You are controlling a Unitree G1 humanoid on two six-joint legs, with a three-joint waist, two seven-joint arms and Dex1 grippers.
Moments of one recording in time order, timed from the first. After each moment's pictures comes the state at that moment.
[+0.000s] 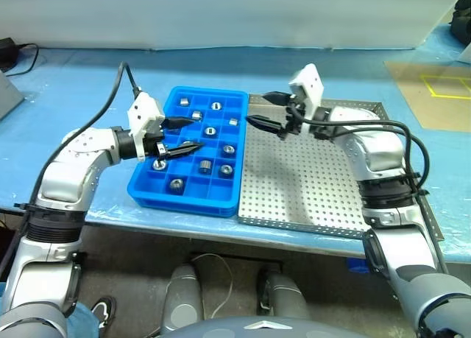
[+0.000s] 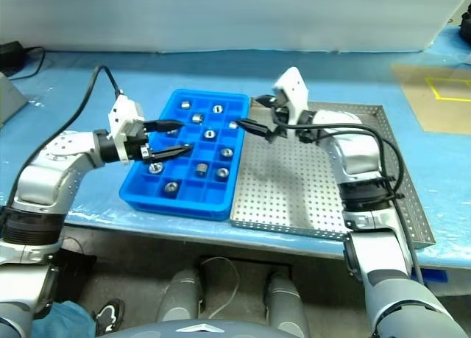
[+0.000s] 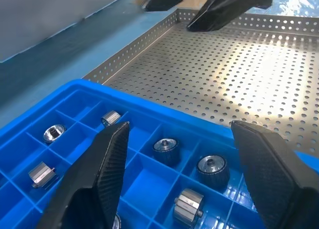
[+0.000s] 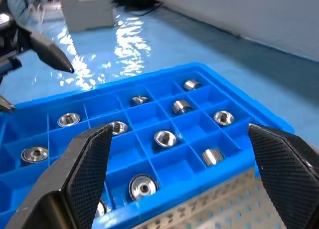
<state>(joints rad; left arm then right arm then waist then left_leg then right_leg) -0.53 0.62 0.01 -0.02 -0.40 0.39 -0.99 -0.75 -0.43 -0.02 0.11 0.33 0.63 0.87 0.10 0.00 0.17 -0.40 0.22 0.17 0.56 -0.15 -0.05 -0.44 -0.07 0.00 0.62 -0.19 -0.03</state>
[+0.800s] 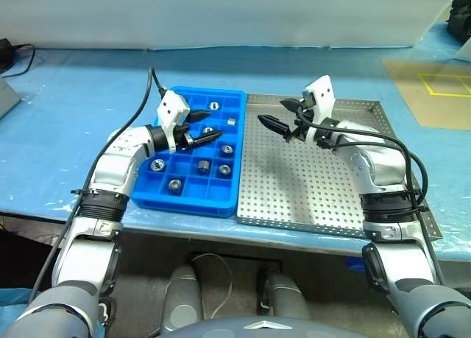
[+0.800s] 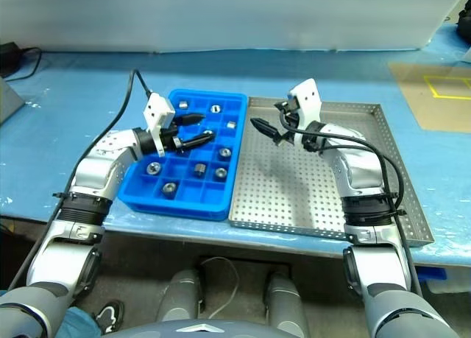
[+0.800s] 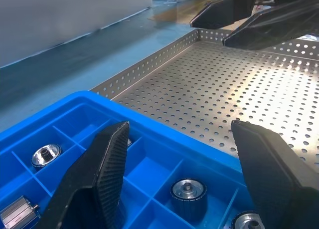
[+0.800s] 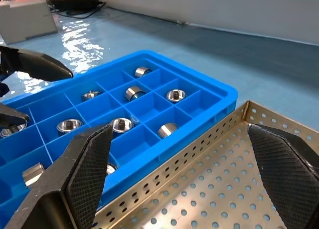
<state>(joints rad) -0.68 0.44 -0.05 0.28 -0.30 0.22 -0.96 -0.68 -0.41 -0.03 0.07 0.31 0.62 0.68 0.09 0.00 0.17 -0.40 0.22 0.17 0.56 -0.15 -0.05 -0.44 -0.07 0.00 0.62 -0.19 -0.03</state>
